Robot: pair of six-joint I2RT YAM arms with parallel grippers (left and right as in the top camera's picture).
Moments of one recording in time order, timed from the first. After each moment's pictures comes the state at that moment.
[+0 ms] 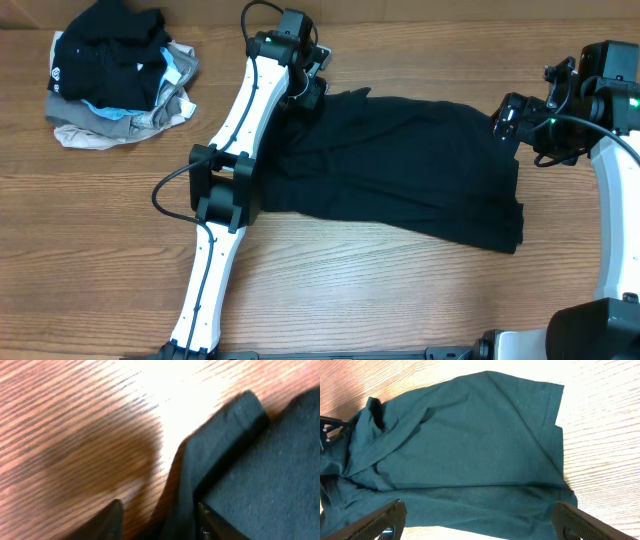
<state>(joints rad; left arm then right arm) -0.30 2.72 2.62 -1.17 0.19 0.11 -0.20 1.59 1.57 -1.17 -0.23 0.16</state>
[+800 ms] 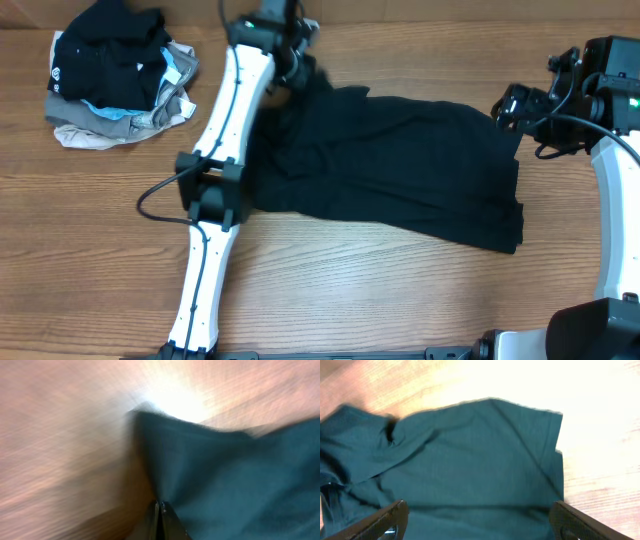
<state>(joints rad) -0.24 2.68 2.82 -1.26 0.18 0.06 -0.20 1.59 1.57 -1.06 -0.23 0.16</state>
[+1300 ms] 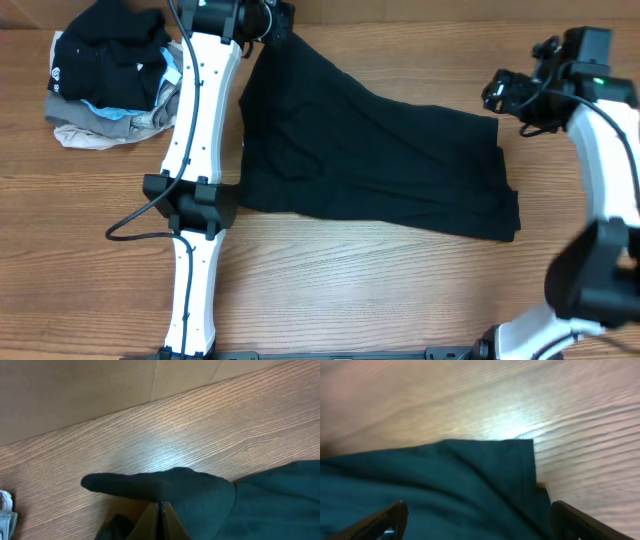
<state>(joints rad) -0.21 2.52 2.91 -1.26 0.17 0.03 -0.20 1.87 1.57 -0.80 -0.22 0.15</state>
